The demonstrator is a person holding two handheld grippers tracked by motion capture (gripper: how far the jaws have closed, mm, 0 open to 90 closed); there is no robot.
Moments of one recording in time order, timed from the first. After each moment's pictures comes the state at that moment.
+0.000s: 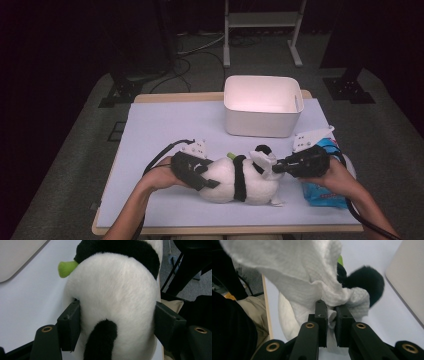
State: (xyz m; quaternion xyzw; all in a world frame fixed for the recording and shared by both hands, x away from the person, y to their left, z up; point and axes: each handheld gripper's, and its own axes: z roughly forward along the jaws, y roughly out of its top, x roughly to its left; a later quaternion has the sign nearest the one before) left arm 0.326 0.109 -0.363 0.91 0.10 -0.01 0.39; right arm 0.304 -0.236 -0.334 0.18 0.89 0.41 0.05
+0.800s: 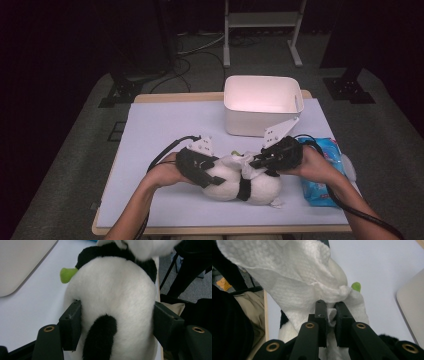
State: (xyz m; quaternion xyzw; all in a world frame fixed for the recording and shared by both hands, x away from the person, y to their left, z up) left arm 0.324 0.092 -0.346 0.92 0.09 0.01 0.39; right arm 0.320 -0.175 -0.315 0.11 0.92 0.36 0.06
